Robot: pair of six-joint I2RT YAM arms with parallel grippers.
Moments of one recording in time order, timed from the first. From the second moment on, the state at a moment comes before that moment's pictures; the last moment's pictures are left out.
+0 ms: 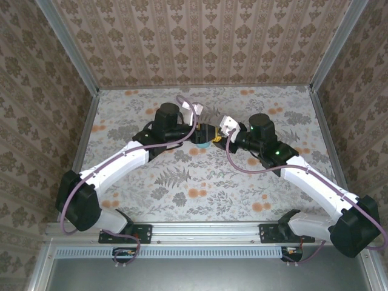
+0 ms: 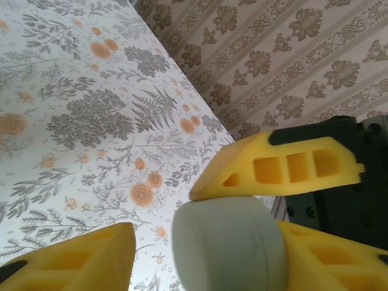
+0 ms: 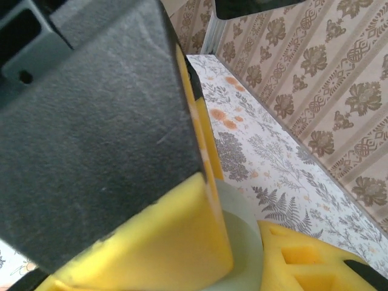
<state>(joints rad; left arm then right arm) -0.72 1.43 1.12 -0.06 0.57 -0.55 0.52 1.17 0.91 -0.08 -0.35 -0.44</state>
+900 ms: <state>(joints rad) -0.72 1.40 1.11 0.13 0.67 -0.84 0.40 1.06 0.72 0.29 -0.54 -0.36</state>
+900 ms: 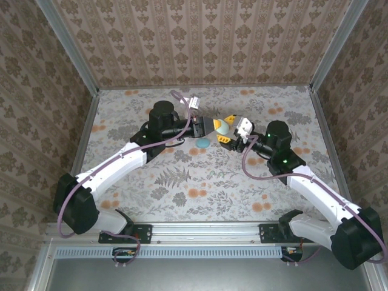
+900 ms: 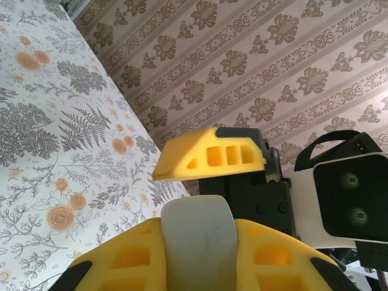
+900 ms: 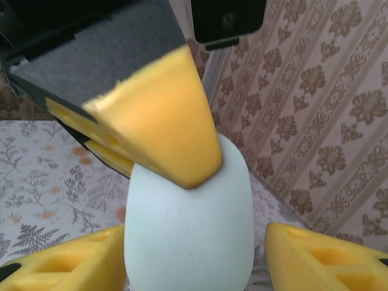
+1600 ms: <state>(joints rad) -0.72 1.38 1.10 0.15 0.65 -0.91 0.40 1.03 0.68 0.38 -0.53 -0.35</state>
